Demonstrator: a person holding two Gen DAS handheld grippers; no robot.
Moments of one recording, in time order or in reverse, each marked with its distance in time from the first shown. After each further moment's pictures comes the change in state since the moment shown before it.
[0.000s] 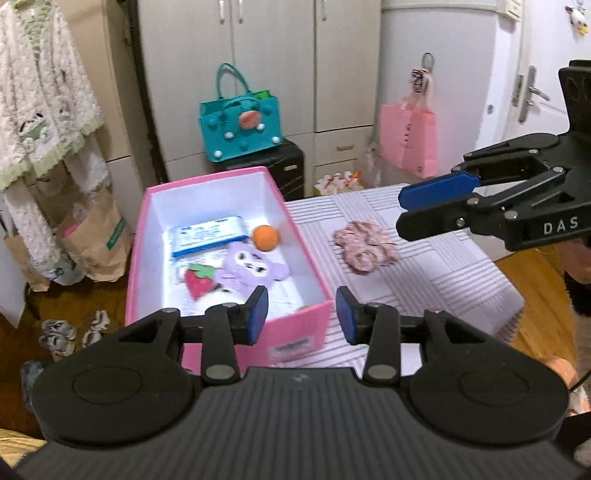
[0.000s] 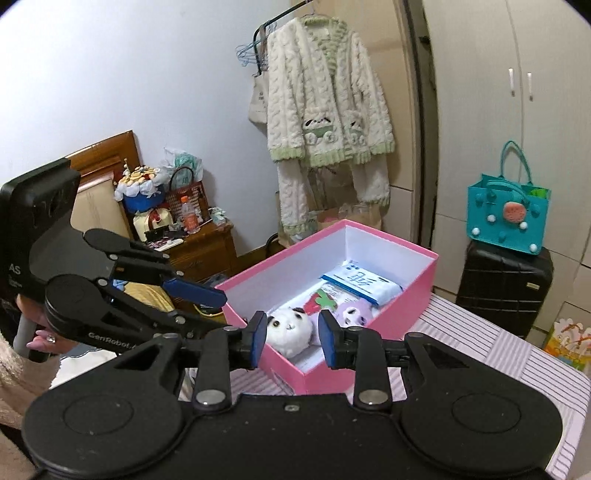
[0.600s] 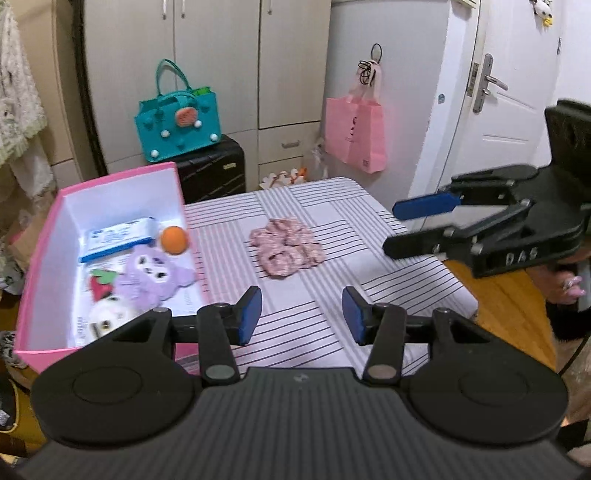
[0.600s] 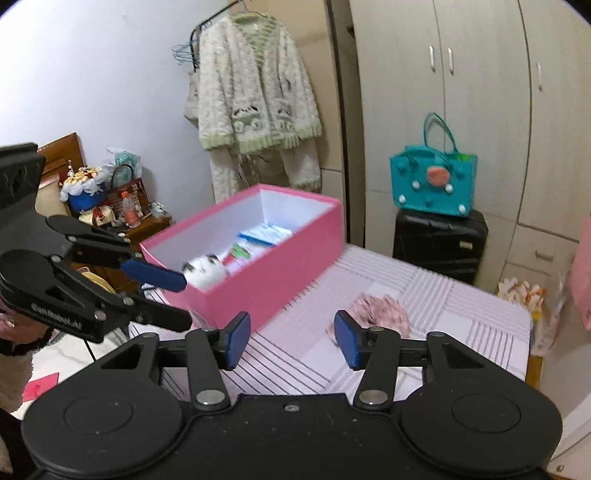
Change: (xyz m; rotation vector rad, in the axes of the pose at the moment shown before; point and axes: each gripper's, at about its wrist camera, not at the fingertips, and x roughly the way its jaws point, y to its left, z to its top) left arm 0.054 -0.073 -0.001 0.024 -0.002 -0.144; right arm -0.037 -0.061 -0.081 0.091 0.021 -0.164
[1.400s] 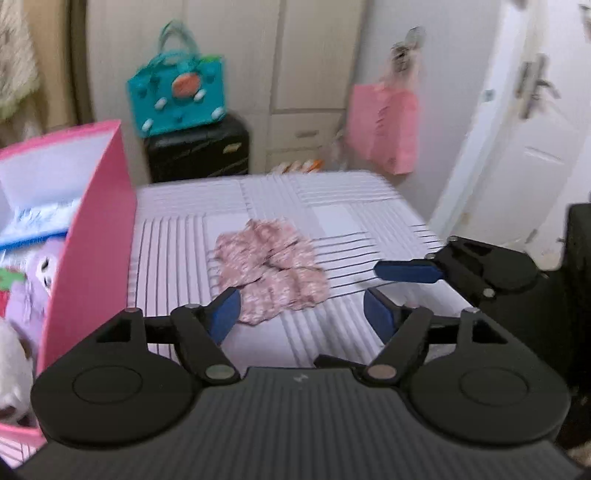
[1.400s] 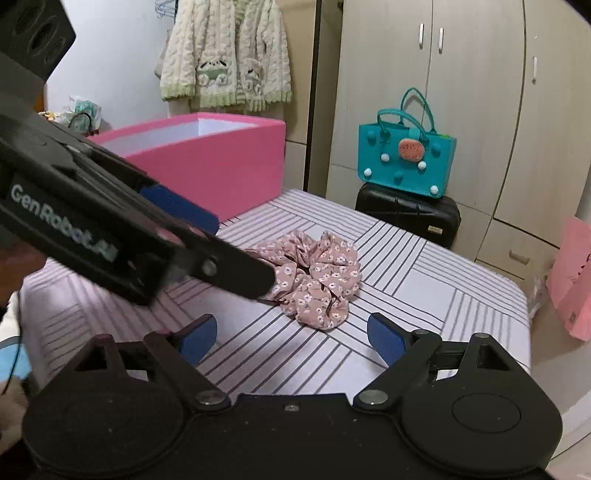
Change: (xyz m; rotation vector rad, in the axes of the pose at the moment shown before) left arm 0.172 -0.009 0.017 -0.130 0.023 0.080; right arm 0.120 -0.053 -0.060 -0.118 0.030 -0.159
